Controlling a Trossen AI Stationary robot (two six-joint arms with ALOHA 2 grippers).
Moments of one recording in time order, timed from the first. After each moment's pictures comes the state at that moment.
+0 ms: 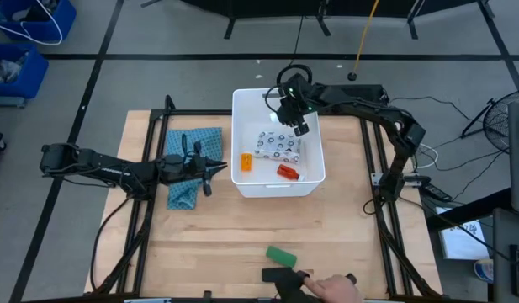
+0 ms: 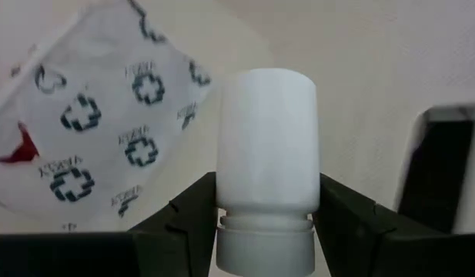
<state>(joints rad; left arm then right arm) 0.05 1.02 0.23 0.59 -0.24 0.15 -0.60 1.79 1.49 -0.62 -0.07 -1.11</state>
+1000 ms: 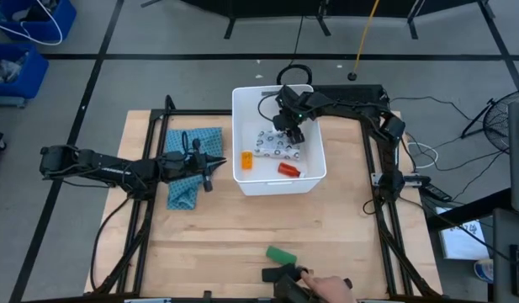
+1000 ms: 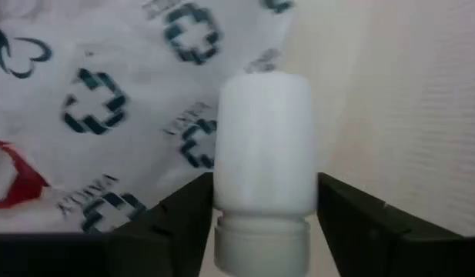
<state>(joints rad) 0.11 1.02 0.23 0.57 -0.24 0.20 -0.63 1.99 1.48 -0.63 -0.07 -0.95</state>
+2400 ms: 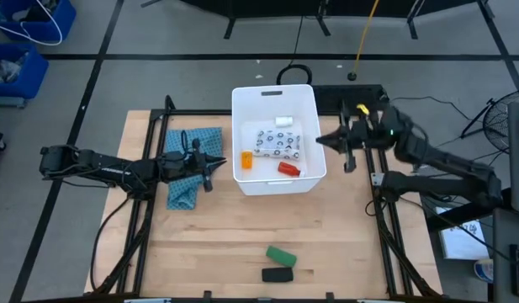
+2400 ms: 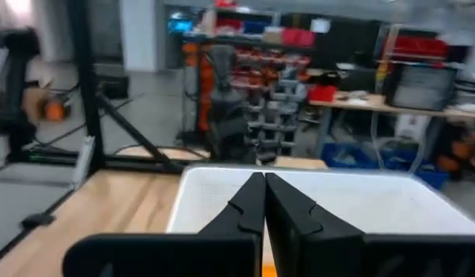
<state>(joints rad) 0.11 1.02 0.23 0.58 -0.23 0.14 -0.43 0.75 0.73 0.02 -0.45 -0.08</state>
